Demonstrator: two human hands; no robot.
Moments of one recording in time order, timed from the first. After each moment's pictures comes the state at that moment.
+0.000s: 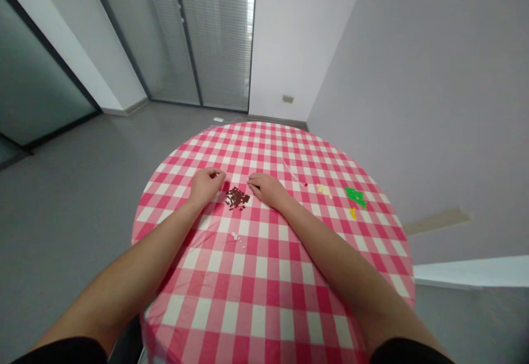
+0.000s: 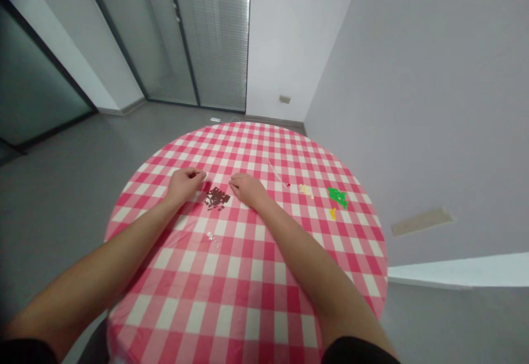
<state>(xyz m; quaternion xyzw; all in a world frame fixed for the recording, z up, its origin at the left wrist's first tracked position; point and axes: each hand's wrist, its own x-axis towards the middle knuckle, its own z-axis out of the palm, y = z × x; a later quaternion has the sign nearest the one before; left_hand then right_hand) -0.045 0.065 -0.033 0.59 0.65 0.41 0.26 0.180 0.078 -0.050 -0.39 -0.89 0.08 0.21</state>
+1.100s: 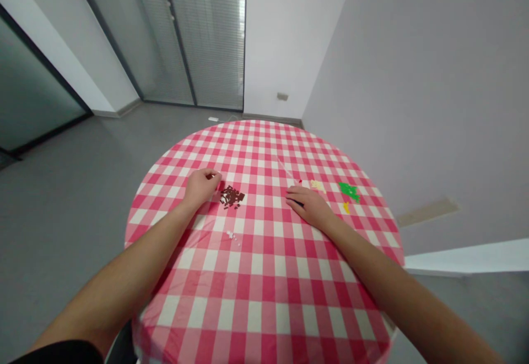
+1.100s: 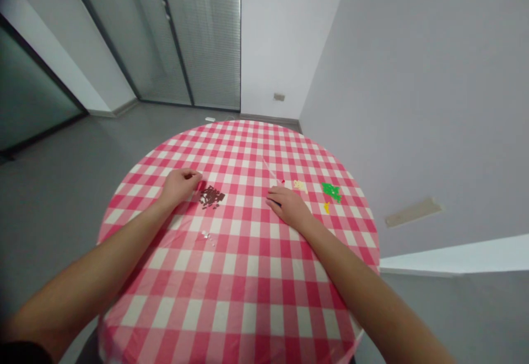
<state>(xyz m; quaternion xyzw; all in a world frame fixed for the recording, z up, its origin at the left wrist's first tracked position) -0.043 0.062 -0.031 0.61 0.66 0.36 0.24 0.306 0.006 -0.050 -0.44 -0.87 0.04 0.23</state>
